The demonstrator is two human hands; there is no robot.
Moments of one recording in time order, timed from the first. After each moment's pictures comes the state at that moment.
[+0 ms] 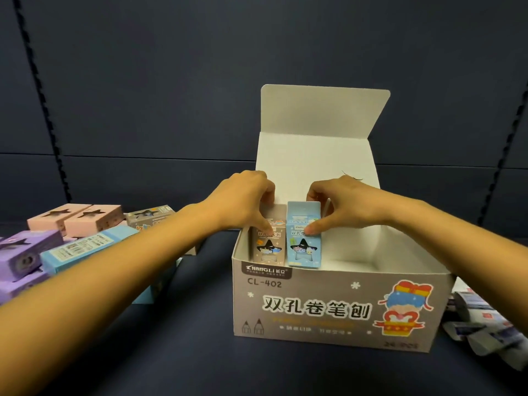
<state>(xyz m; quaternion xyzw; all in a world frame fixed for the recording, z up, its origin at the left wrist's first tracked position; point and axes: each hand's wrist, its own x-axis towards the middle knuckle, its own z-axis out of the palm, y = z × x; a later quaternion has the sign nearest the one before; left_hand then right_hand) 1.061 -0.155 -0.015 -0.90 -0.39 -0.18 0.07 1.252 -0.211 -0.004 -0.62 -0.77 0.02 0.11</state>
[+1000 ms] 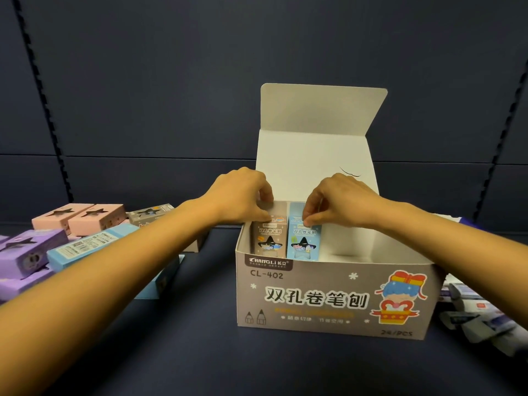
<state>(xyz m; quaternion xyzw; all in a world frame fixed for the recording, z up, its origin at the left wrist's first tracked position) 1.057 -0.151 -0.013 -0.90 -0.38 -0.19 0.08 1.244 -0.215 -0.010 -0.63 -0.76 -0.07 0.13</state>
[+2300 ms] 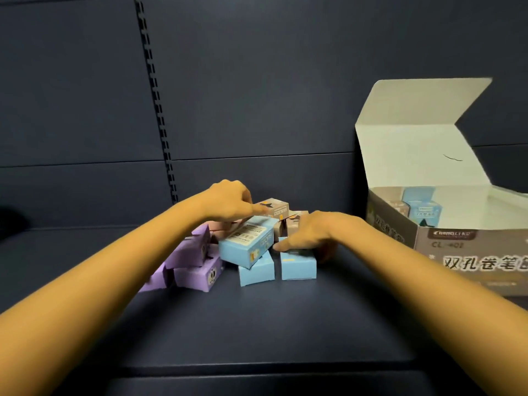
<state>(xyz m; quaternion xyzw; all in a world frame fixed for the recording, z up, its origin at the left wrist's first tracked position) 0.833 -0.122 -0.013 -0.87 -0.49 -0.10 -0.04 0.985 -0.185 -0.036 -0.76 -0.62 0.20 0.02</state>
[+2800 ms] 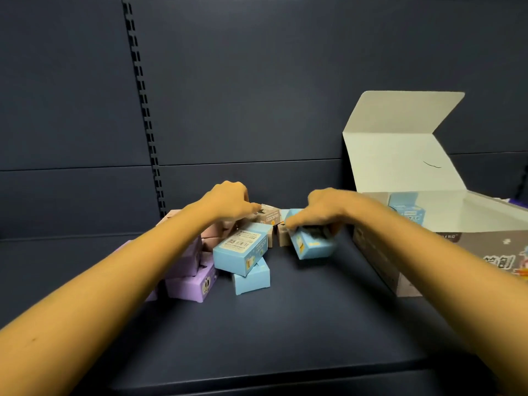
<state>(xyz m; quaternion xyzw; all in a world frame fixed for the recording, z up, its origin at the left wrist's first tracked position) 0.847 -0.087 -0.019 -0.86 -0.49 -0.13 -0.02 0.997 -0.192 -0.003 -0.78 -0.60 0.14 0.10</state>
